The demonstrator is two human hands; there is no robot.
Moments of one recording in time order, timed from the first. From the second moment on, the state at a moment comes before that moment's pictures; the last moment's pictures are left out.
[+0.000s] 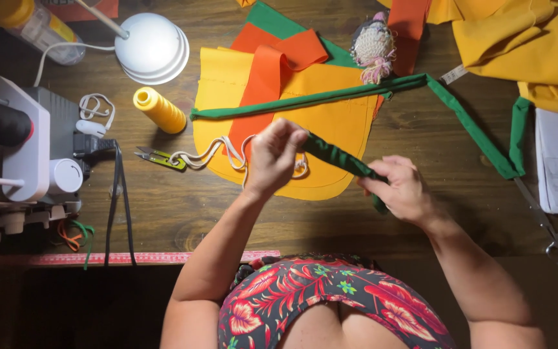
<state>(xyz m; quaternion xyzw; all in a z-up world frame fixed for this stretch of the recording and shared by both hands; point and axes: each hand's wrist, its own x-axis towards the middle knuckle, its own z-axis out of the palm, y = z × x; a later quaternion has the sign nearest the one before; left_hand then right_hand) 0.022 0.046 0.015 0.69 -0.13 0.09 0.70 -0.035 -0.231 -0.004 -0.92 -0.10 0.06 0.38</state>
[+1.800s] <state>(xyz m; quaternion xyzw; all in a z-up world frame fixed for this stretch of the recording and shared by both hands) 0.006 0.120 0.061 0.87 -0.43 0.06 0.25 -0.047 -0.269 0.078 -0.83 -0.14 0.12 0.53</state>
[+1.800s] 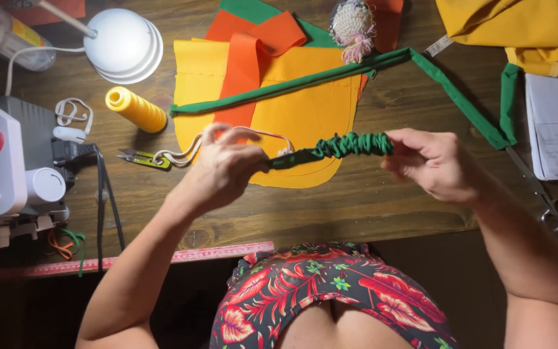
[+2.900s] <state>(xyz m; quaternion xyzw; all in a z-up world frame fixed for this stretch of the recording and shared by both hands) -0.091 0.247 -0.006 0.96 -0.22 0.00 0.15 -0.053 -0.460 0.005 -0.80 0.10 -0.08 0.59</state>
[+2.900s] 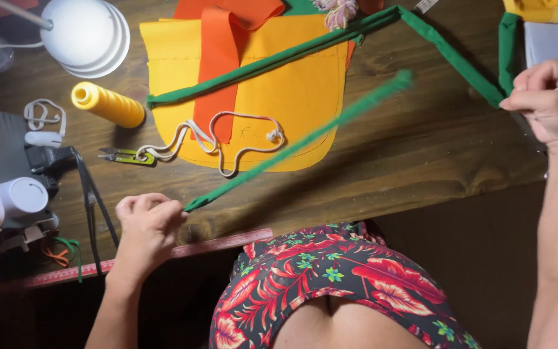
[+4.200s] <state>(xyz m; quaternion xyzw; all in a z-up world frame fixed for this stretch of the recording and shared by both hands) -0.030 0.104 -0.080 0.89 -0.32 0.22 0.23 -0.062 -0.196 0.042 -0.92 -0.34 -0.05 0.22</state>
